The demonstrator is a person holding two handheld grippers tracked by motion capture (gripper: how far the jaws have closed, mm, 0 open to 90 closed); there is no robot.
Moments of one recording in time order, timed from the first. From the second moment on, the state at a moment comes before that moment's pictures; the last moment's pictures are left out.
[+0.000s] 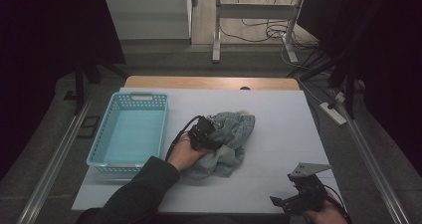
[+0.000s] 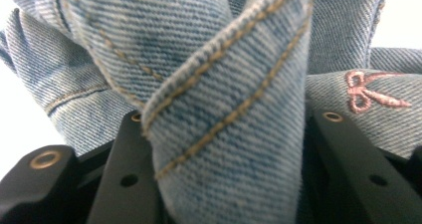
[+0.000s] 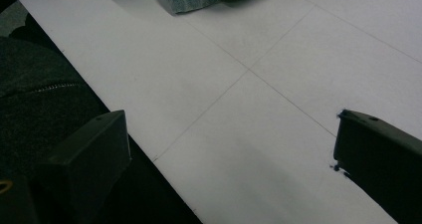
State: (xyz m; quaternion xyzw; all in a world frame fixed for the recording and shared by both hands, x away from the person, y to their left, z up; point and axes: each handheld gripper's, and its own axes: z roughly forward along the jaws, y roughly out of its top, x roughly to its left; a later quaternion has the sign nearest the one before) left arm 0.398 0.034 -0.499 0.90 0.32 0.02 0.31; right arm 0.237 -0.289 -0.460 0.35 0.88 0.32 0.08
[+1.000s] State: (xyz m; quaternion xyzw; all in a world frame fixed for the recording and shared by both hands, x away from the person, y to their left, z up) left arm 0.396 0.031 -0.497 0.89 0.32 0.03 0.31; right arm 0.237 -0.288 -0.460 0.34 0.88 0.32 0.08
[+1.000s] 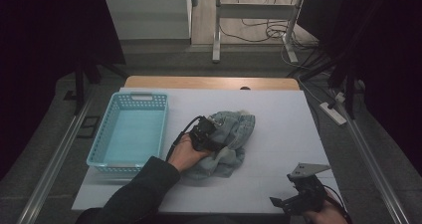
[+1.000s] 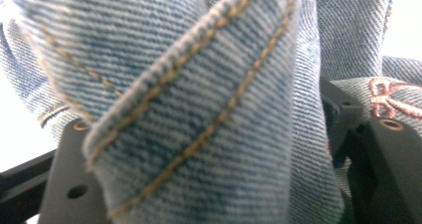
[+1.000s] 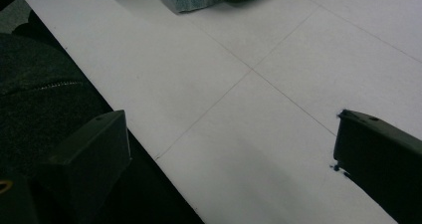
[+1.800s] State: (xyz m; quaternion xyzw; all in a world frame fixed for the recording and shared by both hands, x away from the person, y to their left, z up) left arm 0.394 0.038 -0.480 0.89 0.31 0.00 0.34; right arm 0.236 -0.288 -0.460 0.34 0.88 0.32 0.08
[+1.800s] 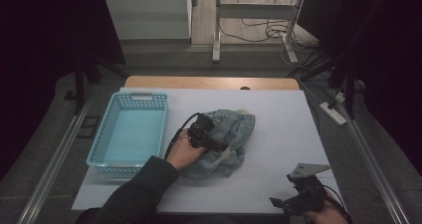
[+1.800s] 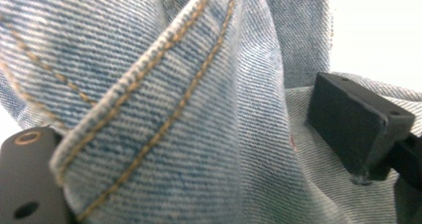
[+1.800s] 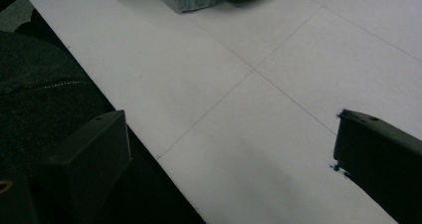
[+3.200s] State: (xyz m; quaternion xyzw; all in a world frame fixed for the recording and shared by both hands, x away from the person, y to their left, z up) left arm 0.385 0.049 -0.454 0.87 0.30 0.00 0.40; right arm 0.237 -0.288 -0.461 0.34 0.88 0.32 0.07
